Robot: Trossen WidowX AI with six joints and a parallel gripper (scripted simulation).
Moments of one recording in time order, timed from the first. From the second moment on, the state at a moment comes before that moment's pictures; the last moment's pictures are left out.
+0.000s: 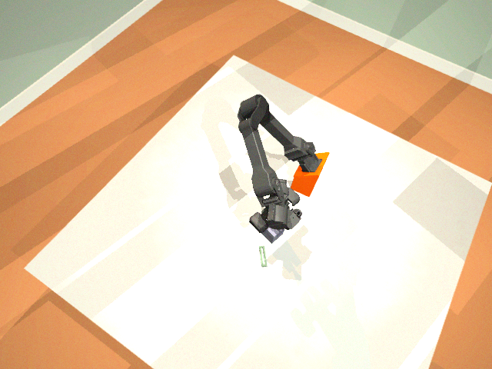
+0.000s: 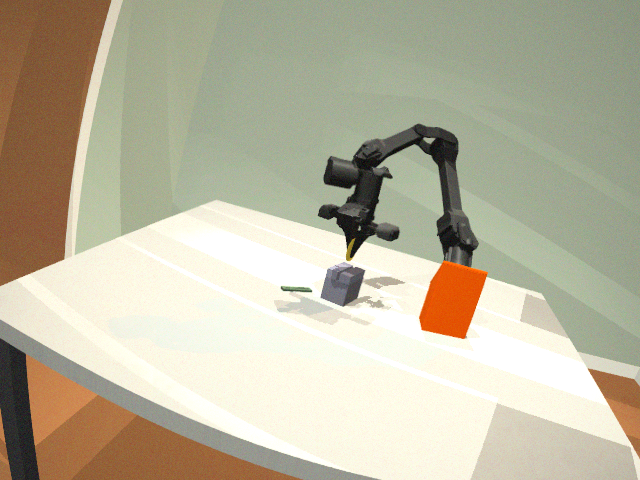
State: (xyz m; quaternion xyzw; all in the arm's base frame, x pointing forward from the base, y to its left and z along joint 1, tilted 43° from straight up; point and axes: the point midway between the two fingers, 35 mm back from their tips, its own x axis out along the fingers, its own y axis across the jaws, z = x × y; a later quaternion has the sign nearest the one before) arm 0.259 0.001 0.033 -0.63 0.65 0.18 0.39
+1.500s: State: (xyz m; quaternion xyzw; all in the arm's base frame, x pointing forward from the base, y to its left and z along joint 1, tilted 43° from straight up) arm 0.260 -0.011 0.021 -0.63 0.65 0.18 0.39
